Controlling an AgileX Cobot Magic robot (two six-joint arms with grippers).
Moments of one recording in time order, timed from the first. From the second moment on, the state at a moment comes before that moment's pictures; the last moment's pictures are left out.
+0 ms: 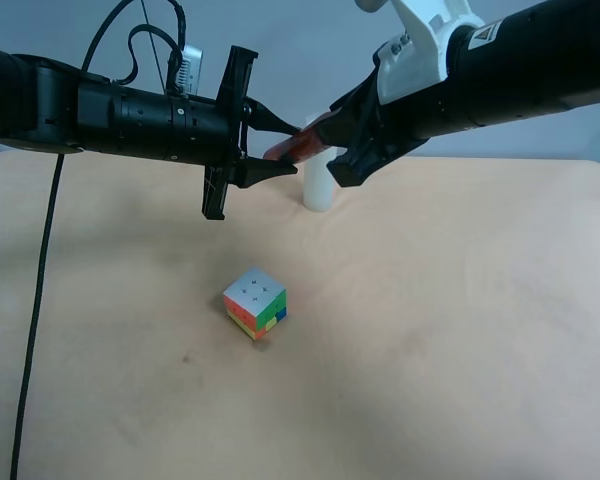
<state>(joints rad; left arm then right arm) -0.40 1.79 -1.01 -1.78 0.59 0.39 0.62 1.34 -0.92 0.48 0.21 -0.86</state>
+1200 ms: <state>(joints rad) -0.40 1.79 -1.01 -1.73 0.62 0.47 0.62 1.31 -0.92 0.53 0.12 -0.82</state>
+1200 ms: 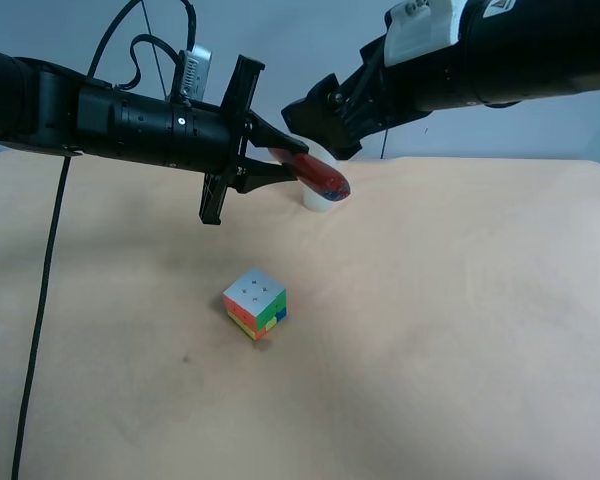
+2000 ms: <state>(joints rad) -0.40 1.79 -1.01 -1.72 0.62 0.49 0.62 1.02 -0.92 0.52 0.31 -0.68</state>
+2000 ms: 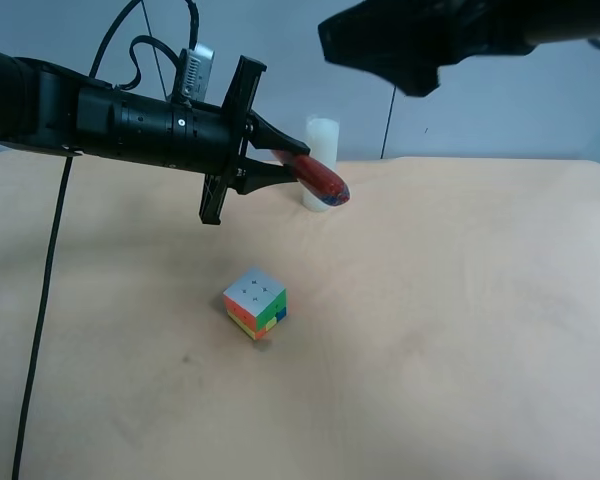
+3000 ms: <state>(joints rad) -0.40 1.79 -1.01 -1.72 0.36 0.50 0.62 0.38 -0.86 -0.11 1.12 0.10</state>
